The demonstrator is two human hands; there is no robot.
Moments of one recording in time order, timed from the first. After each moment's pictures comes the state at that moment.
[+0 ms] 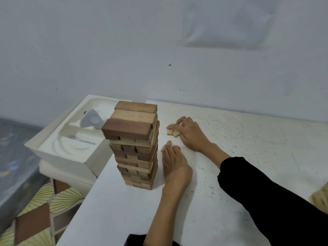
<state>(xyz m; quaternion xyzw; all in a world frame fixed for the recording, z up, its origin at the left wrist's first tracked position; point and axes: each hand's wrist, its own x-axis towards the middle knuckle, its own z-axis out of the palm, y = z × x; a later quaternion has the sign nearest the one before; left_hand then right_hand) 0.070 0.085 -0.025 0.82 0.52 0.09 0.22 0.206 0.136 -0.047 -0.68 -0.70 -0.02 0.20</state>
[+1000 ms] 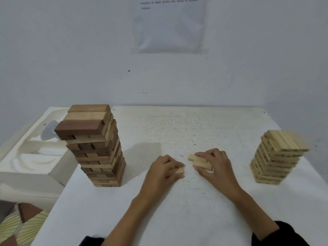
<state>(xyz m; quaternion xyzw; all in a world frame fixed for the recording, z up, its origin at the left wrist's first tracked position) 0.050 0.037 -0.044 0.89 0.20 0.22 0.35 0.212 -0.088 -0.061 -0.81 -0.48 -0.01 0.34</state>
